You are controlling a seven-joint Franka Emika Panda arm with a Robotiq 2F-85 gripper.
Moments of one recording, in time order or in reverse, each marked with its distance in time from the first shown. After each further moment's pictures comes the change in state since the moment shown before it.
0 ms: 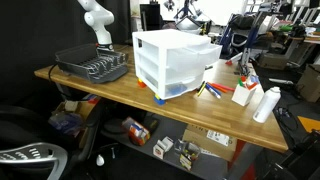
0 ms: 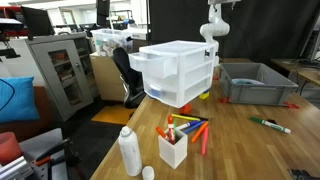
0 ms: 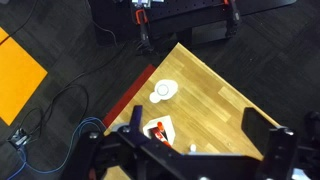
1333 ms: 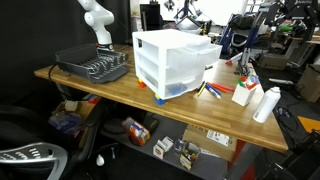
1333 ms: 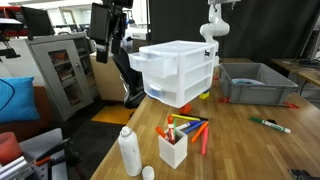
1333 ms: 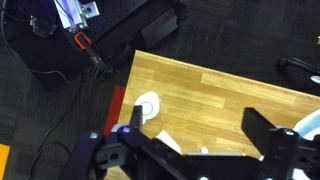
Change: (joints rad) arm -0.050 -0.008 -0.118 -0.213 0.204 0.247 0.222
